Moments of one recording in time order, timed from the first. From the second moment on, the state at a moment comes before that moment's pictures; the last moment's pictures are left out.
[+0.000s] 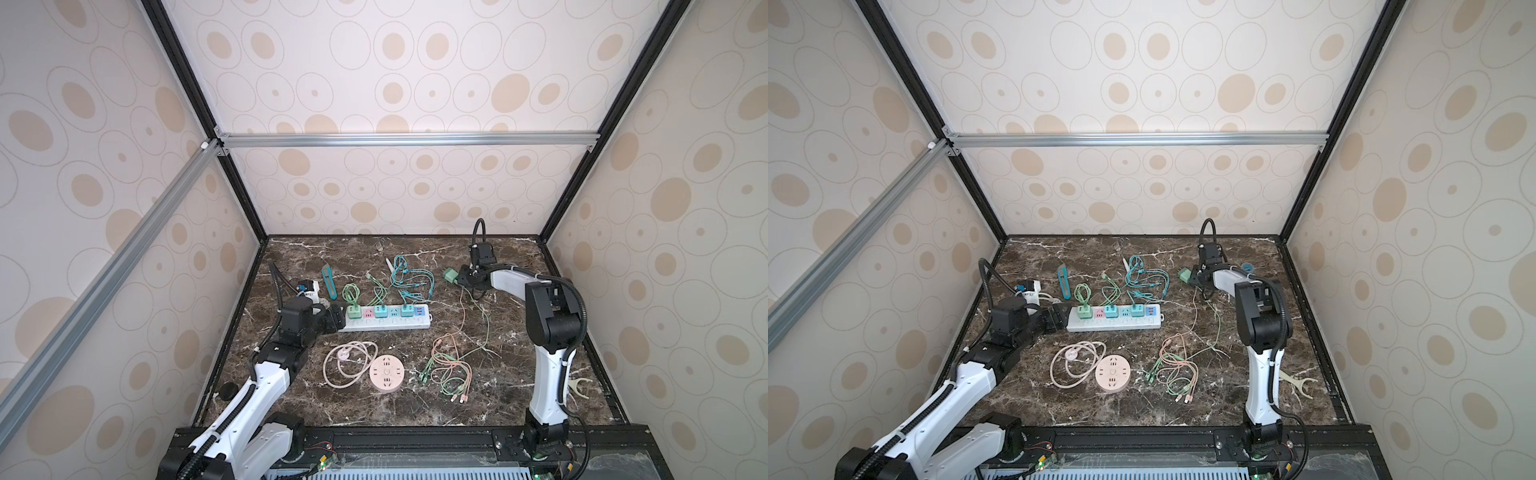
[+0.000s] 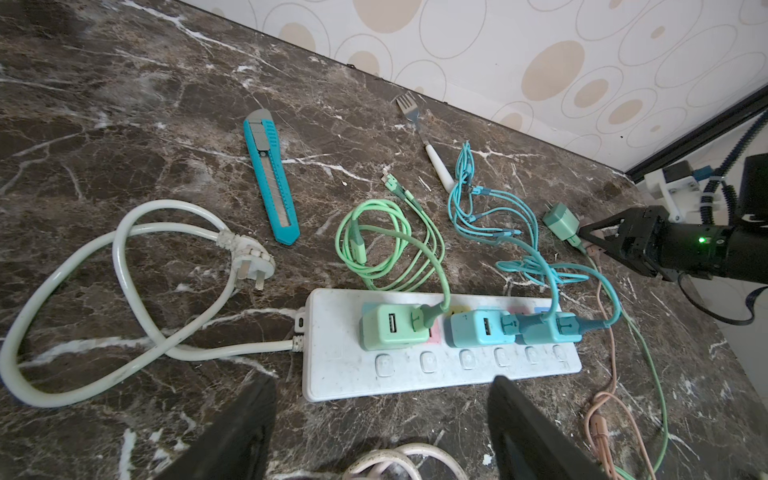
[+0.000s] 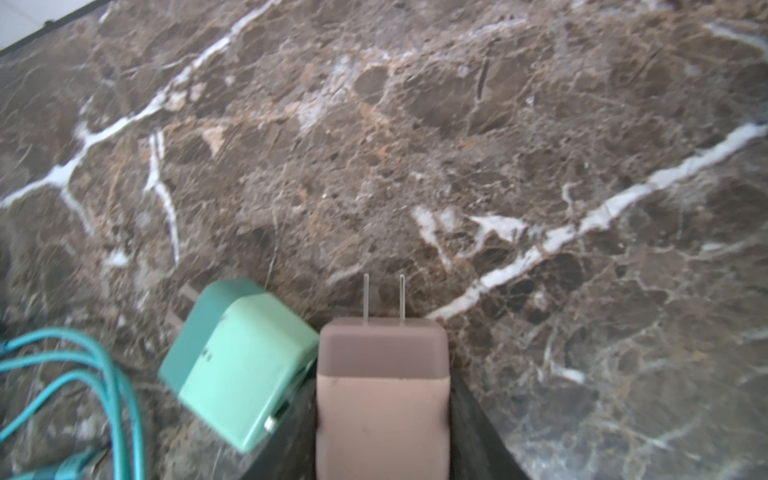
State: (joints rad) left arm -0.21 0.95 0.54 -0.13 0.08 -0.41; right arm 0.19 2.09 1.42 -0.27 0.04 0.43
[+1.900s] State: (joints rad) left arm -0.32 1.18 0.64 0.30 0.88 -0.56; right arm 0.78 1.43 1.15 -0.20 -0.34 -0.75
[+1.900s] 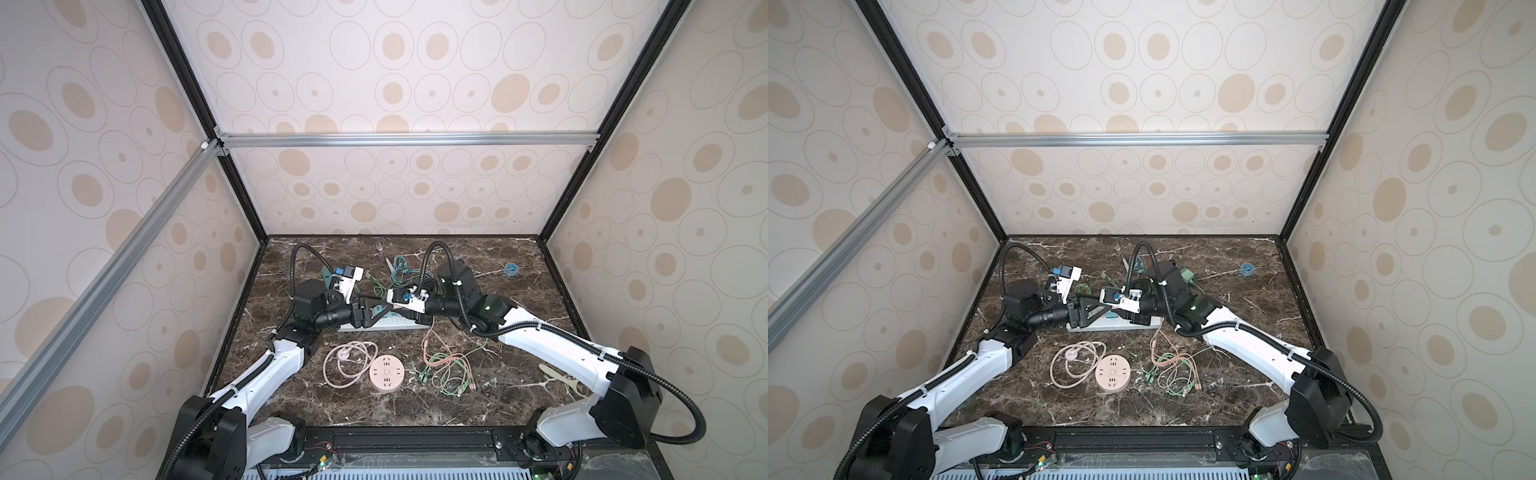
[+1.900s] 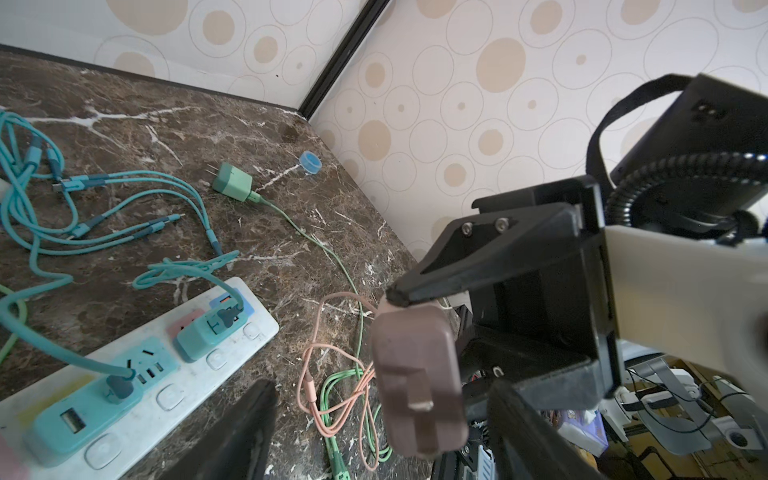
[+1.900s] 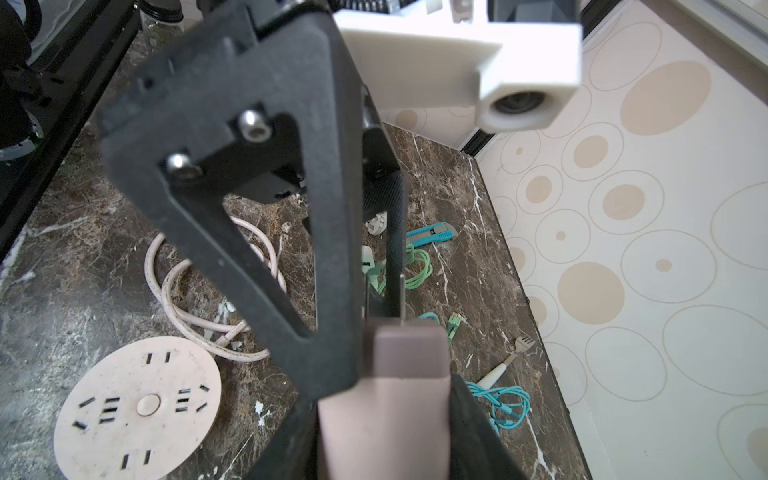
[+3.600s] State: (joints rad) left arm -0.33 1.10 0.68 0.24 0.70 -0.54; right arm 0.81 1.24 1.10 -0.22 -0.19 -0.42
